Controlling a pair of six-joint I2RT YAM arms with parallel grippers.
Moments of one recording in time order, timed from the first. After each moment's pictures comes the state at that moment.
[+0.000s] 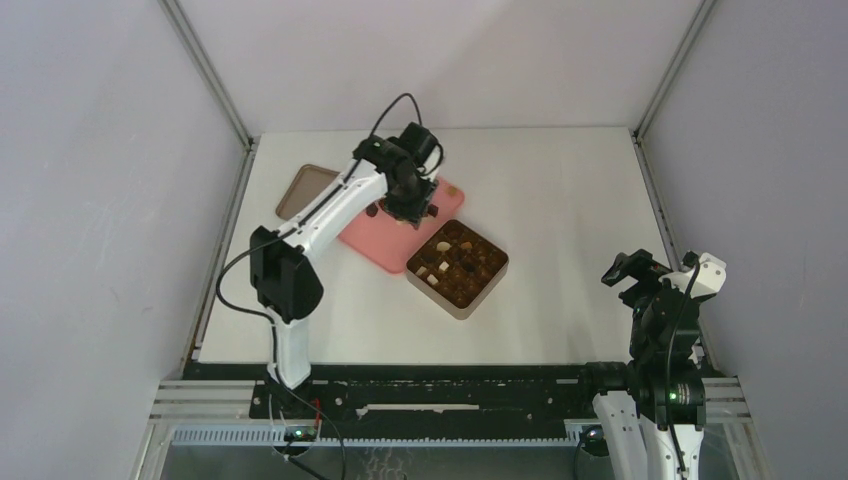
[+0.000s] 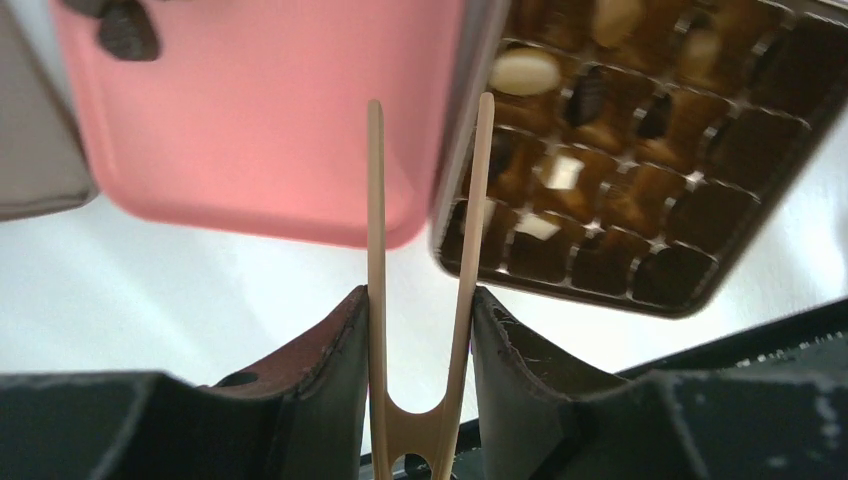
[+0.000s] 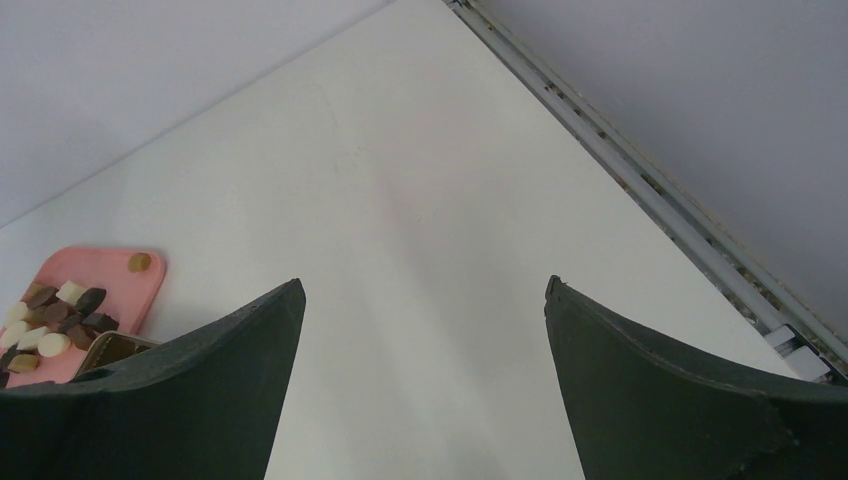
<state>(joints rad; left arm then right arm) -0.65 1.97 1.97 -1.21 -0.05 -0.14 -0.01 0.23 0.70 -0.71 0.37 0.35</state>
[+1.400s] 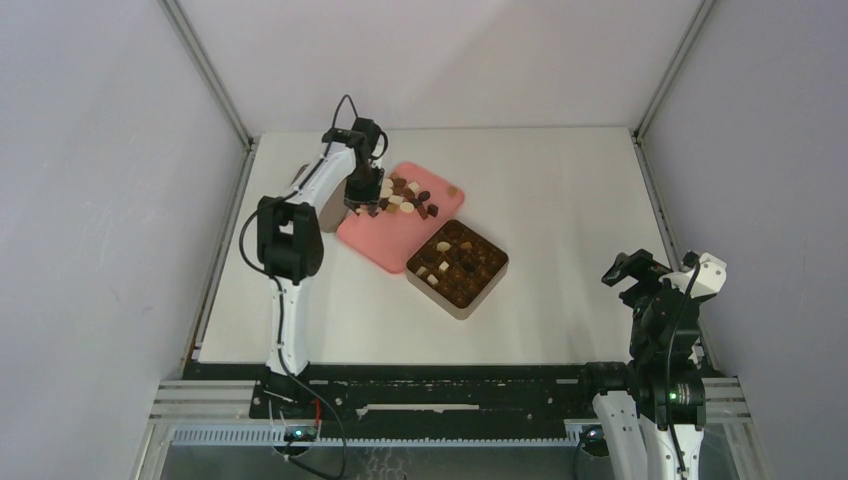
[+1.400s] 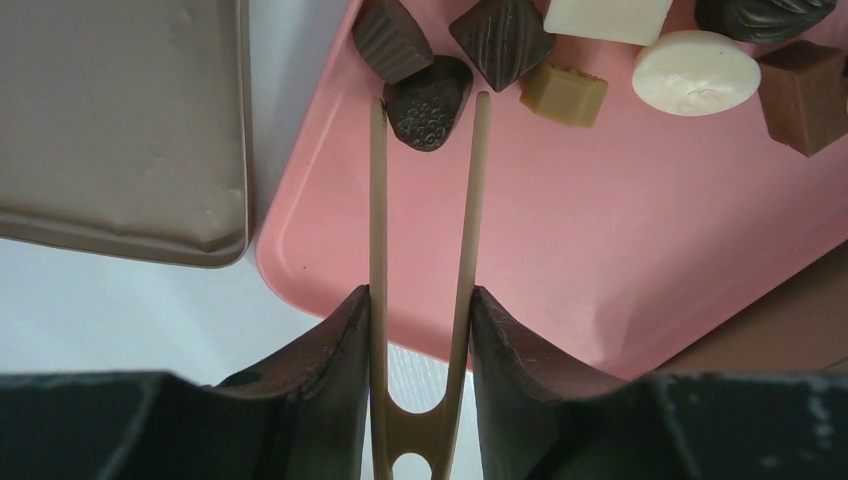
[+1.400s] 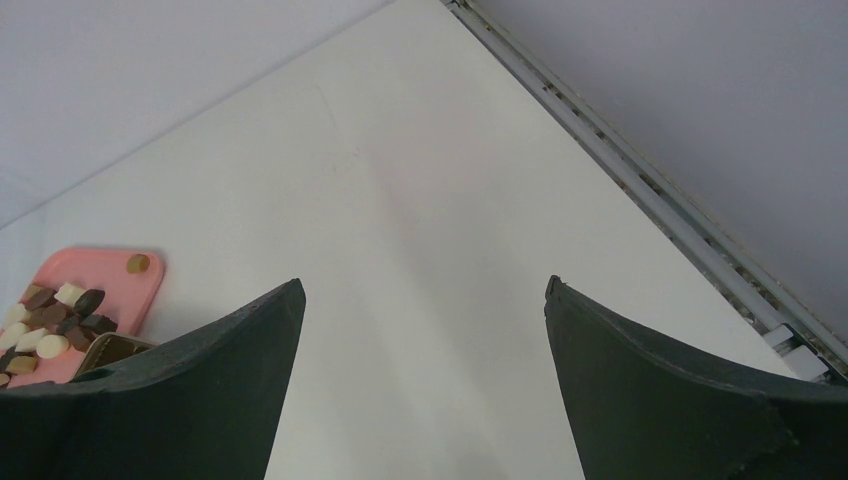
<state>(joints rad) -0.29 2.26 2.06 -1.14 -0.06 -0.15 -0.01 0.23 0.70 -0.71 0.37 0.35</state>
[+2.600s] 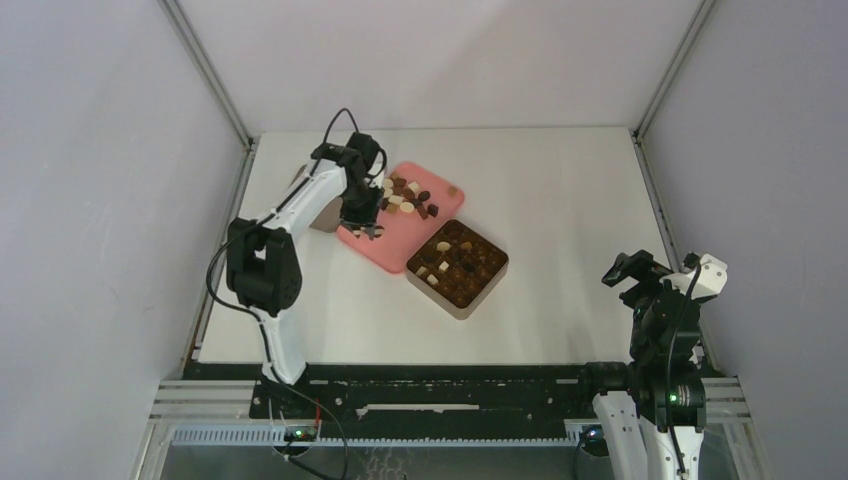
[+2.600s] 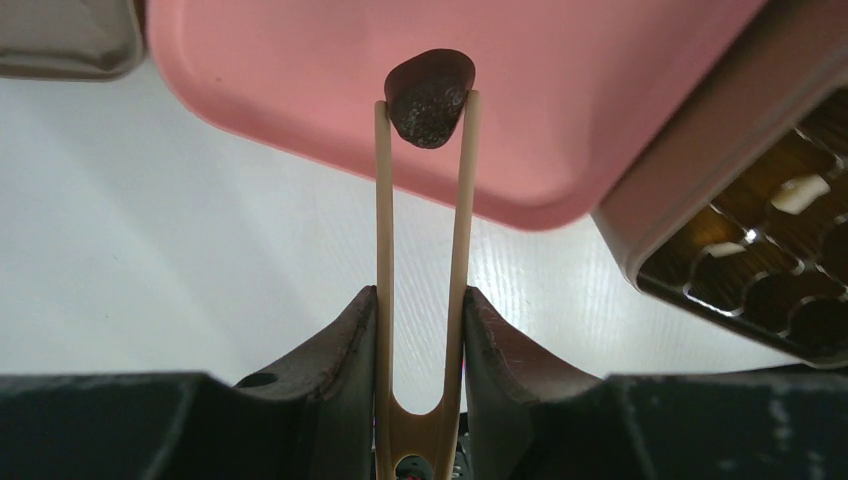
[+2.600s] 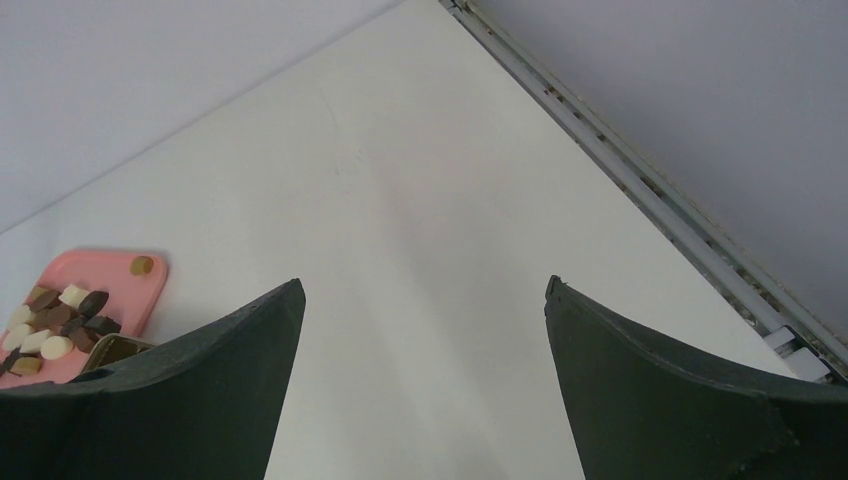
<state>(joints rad) -0.34 1.95 1.72 -1.14 0.00 -0.14 -0.01 0.22 0.70 -0.71 0.37 0.35</state>
